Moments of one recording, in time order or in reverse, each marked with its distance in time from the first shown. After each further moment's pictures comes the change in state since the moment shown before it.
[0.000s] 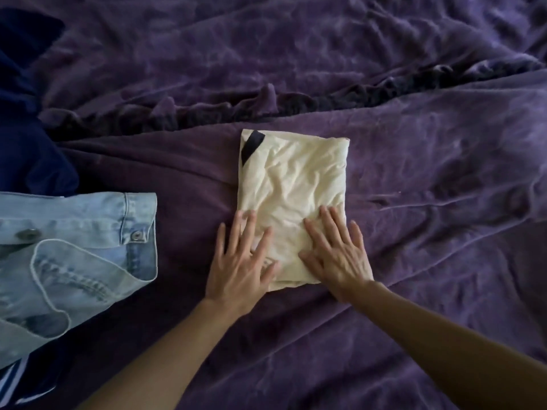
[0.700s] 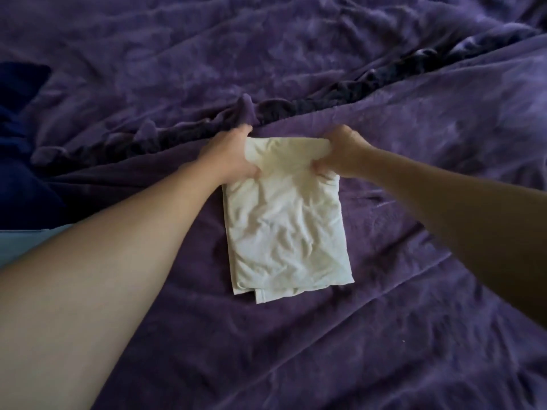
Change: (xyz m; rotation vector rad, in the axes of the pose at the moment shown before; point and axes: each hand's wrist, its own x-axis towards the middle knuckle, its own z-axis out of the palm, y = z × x) left_hand 0.189 -0.027 -0.103 -0.222 -0.200 -0.204; right_hand 0.151 0.051 -0.112 0.424 -0.108 0.326
